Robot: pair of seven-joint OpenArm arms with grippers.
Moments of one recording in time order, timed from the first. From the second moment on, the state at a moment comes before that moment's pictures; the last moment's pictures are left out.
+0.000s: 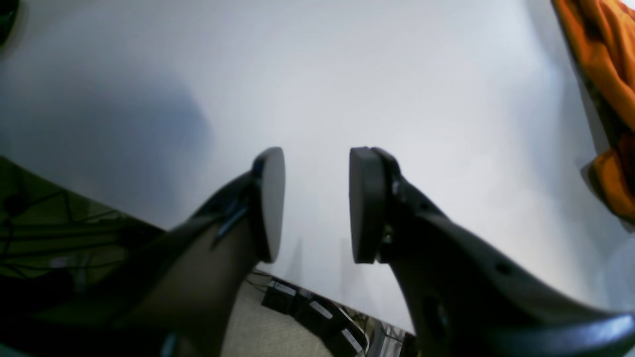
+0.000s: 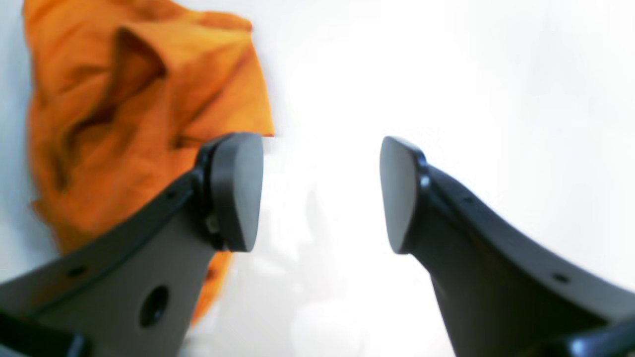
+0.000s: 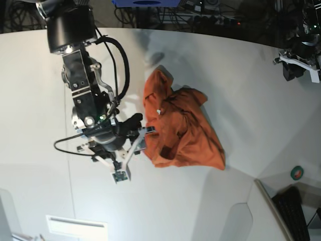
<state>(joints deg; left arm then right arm) 35.4 -21.2 -30.3 92.9 -34.5 -8.3 22.8 6.3 -3.7 -16.0 91.3 -2.0 0.1 -54.9</state>
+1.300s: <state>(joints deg) 34.2 -21.4 -38.5 87.7 -34.5 -7.8 22.9 28.3 -6.8 -27.2 55.0 39.1 -27.8 -43.3</state>
